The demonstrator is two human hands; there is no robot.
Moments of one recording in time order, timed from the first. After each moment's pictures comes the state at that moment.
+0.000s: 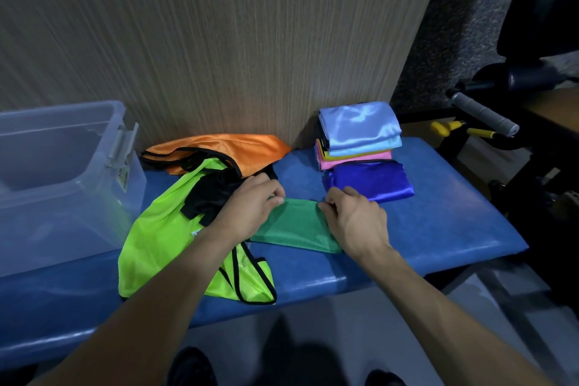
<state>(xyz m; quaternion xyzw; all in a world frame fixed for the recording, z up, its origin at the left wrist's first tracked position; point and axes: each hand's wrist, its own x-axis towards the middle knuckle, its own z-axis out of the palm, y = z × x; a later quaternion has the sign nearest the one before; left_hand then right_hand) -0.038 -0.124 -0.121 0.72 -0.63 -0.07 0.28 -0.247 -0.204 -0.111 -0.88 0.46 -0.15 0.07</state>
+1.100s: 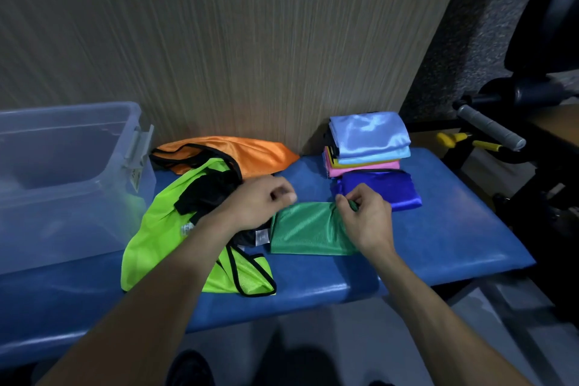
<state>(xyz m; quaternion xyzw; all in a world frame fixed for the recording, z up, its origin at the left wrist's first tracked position) -0.022 -0.126 -0.095 0.71 -0.62 -0.17 0.27 -0.240 -0.218 -0.116 -0.75 0.48 -0.36 0.28</state>
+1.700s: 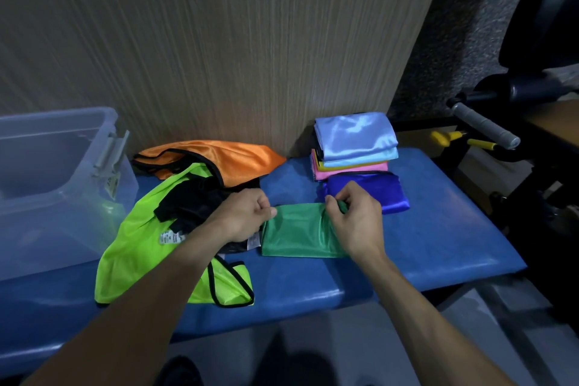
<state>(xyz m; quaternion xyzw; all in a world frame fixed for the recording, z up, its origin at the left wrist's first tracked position) -0.043 -0.131 -0.098 0.80 -0.50 -0.23 0.24 -0.249 -0.236 -0.121 -0.76 0.44 -0.39 0.25</state>
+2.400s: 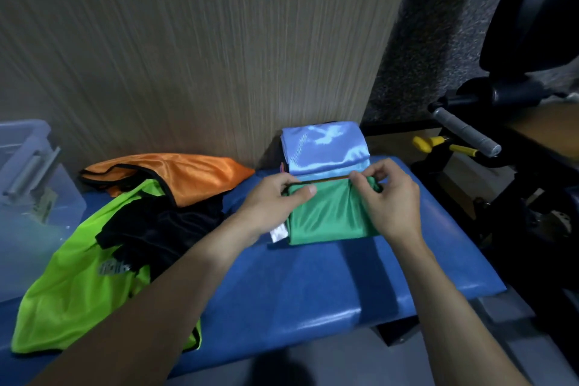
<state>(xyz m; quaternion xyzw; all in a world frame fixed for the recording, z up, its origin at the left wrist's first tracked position) -0.119 -0.229 -0.084 0.68 -0.45 -0.34 0.48 -0.309 -0.331 -0.084 -0.74 0.42 -0.47 0.25</state>
